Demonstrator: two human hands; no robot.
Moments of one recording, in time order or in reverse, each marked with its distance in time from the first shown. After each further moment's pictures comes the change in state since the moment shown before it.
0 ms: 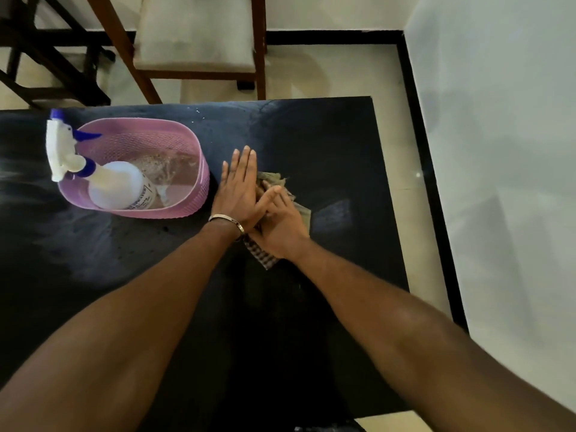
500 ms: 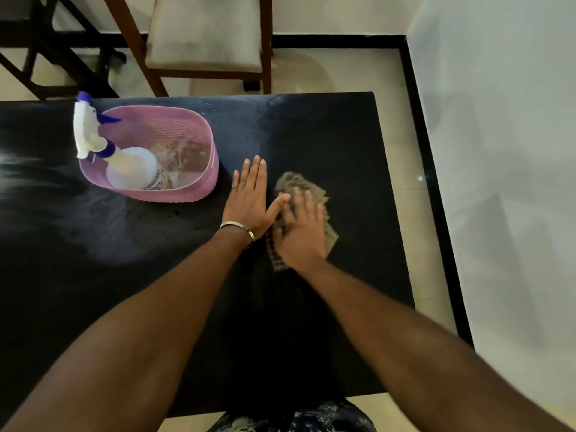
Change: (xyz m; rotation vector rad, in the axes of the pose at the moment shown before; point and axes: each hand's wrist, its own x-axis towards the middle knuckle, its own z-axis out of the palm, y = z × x) left_hand -0.046 0.016 0.007 -0.013 -0.005 -0.006; right_hand -0.064 -0.017 0.010 0.045 0.053 0.383
